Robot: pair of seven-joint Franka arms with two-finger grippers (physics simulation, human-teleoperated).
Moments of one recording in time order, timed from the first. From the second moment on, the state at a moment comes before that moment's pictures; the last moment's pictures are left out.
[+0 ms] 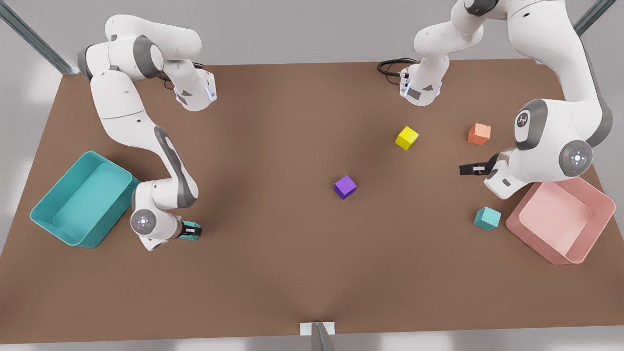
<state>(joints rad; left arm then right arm) 0.25 0.25 -0.33 -1.53 -0.01 1.44 -0.12 -0.03 0.69 0.12 -1.72 -0.12 2.26 0.28</state>
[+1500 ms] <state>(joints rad) 0.28 0.66 -0.11 -1.56 0.16 2.01 0.47 0.23 0.84 -0.02 -1.06 -0.01 1.88 0.79</state>
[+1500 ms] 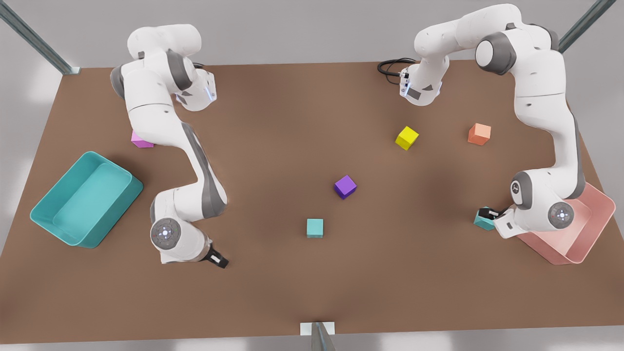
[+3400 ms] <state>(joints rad) 0.10 0.65 -0.09 -1.58 0.20 2.05 0.62 0.22 0.43 -0.03 -1.27 -0.07 1.53 0.17</state>
